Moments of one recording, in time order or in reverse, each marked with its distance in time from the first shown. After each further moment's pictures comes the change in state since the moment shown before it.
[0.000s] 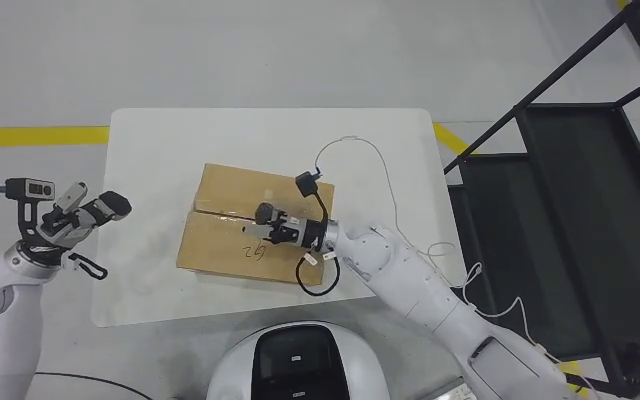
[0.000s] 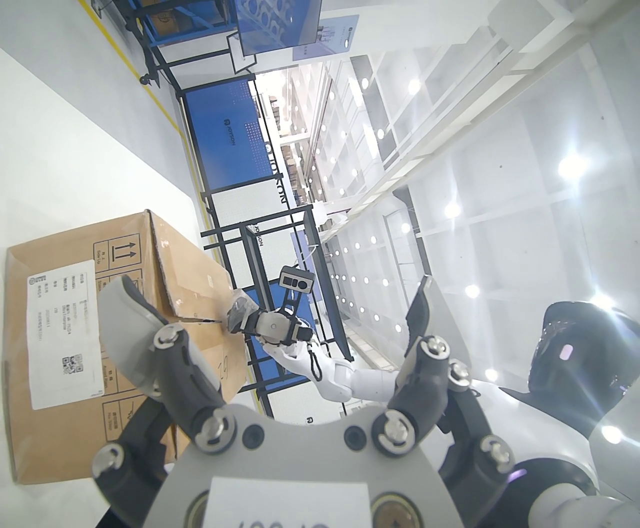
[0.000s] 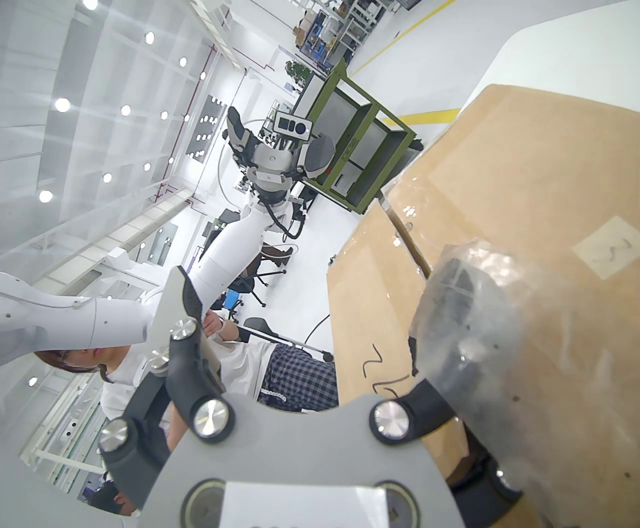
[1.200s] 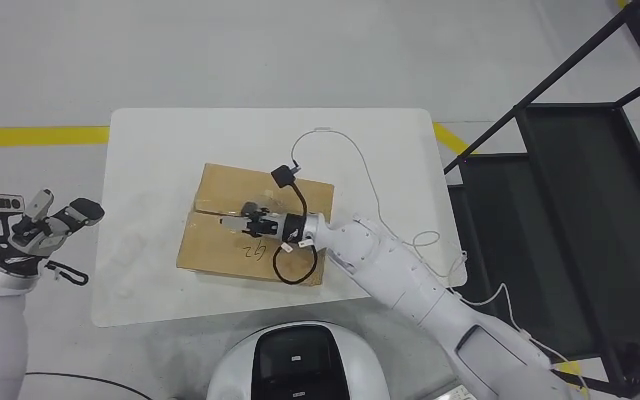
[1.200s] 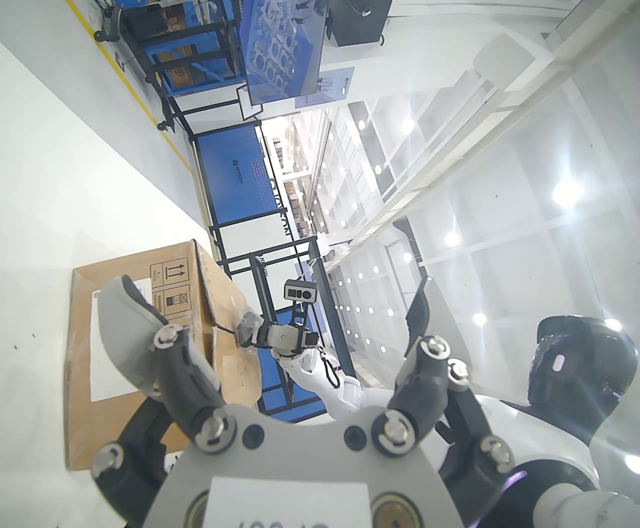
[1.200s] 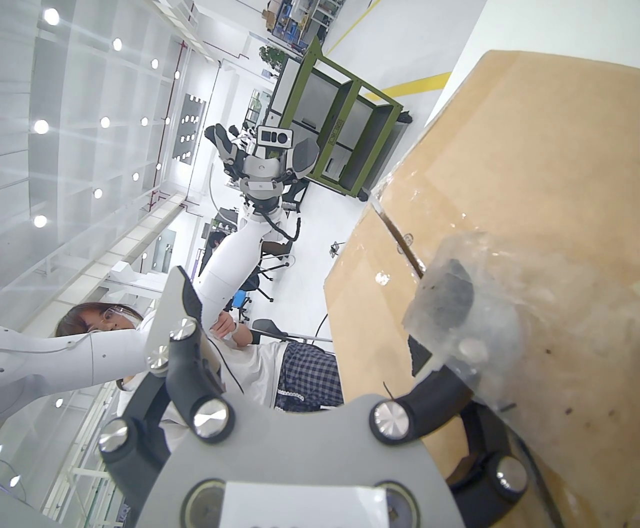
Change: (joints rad) left arm -0.014 -0.002 -0.067 0.151 -0.036 -0.071 -0.036; right arm 0.091 -0.069 -0.068 0.062 0.044 0.164 0.040
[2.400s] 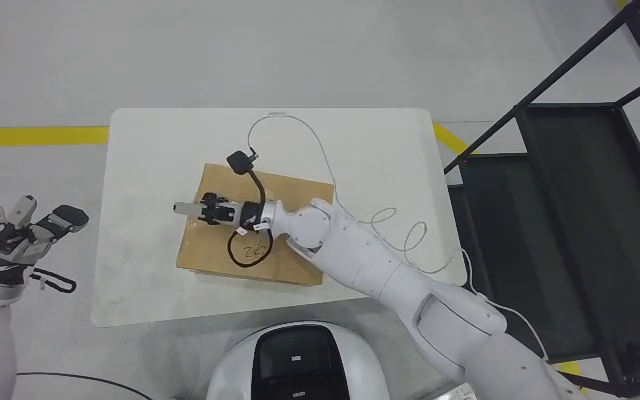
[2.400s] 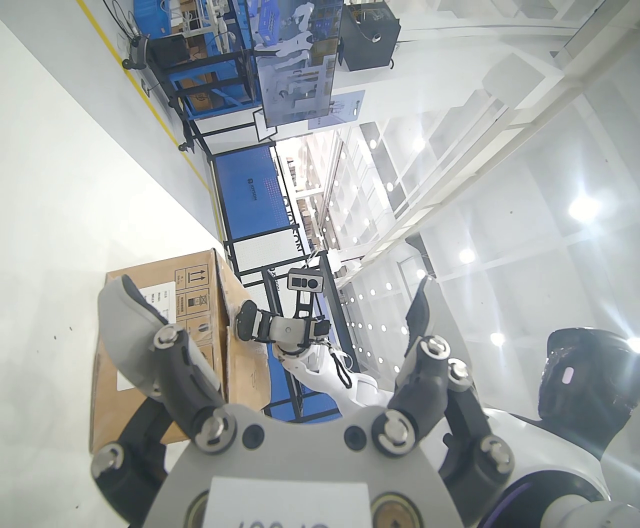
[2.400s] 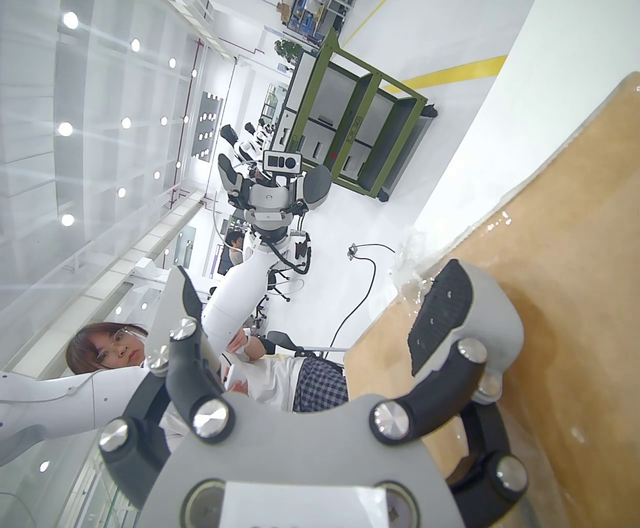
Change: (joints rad) left arm 0.064 0.004 -0.075 -0.031 0.034 0.012 0.045; right arm 0.231 -0.222 -0.173 0.364 0.148 -0.077 -0.071
